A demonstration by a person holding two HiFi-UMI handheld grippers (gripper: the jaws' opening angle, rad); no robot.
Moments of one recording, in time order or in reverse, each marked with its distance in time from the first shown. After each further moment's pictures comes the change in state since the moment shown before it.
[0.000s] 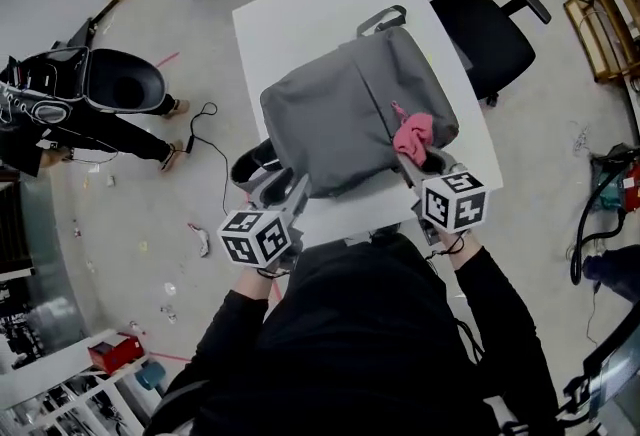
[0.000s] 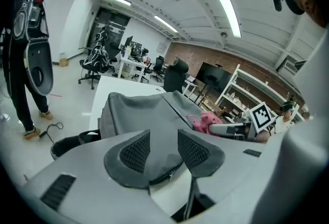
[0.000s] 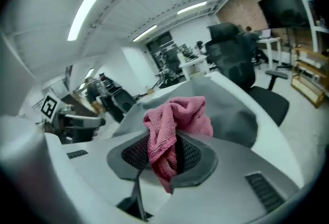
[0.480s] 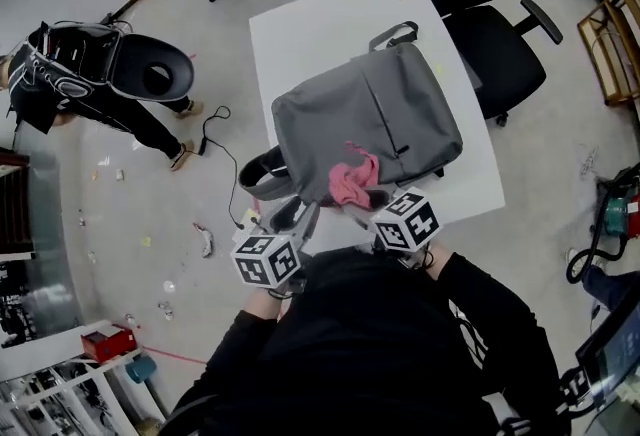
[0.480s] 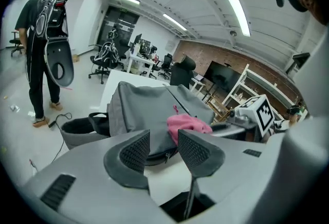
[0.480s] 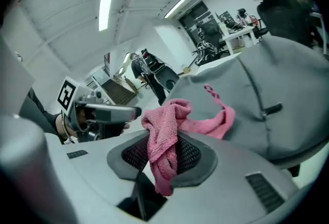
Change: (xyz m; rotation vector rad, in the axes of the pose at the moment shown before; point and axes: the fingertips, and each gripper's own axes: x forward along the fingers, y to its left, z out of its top) left arm 0.007 -0.017 -0.044 -0.057 0.027 0.088; right arm 0.039 0.096 -0.064 -0.139 0.254 0.451
